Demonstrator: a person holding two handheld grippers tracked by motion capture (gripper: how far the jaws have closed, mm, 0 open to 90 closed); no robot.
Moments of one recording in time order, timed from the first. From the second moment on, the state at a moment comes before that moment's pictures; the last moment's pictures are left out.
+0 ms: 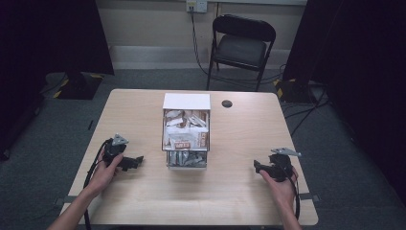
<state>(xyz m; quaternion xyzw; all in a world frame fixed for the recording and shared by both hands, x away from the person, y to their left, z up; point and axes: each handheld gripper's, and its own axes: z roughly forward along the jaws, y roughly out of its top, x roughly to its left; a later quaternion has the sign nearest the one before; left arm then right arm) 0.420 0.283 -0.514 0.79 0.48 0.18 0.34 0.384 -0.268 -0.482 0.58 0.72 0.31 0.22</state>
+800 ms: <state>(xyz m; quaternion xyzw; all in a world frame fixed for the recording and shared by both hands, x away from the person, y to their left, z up) 0.420 0.283 -0.513 0.79 0.47 0.18 0.34 0.373 -0.255 -0.446 0.54 0.72 0.40 0.19</state>
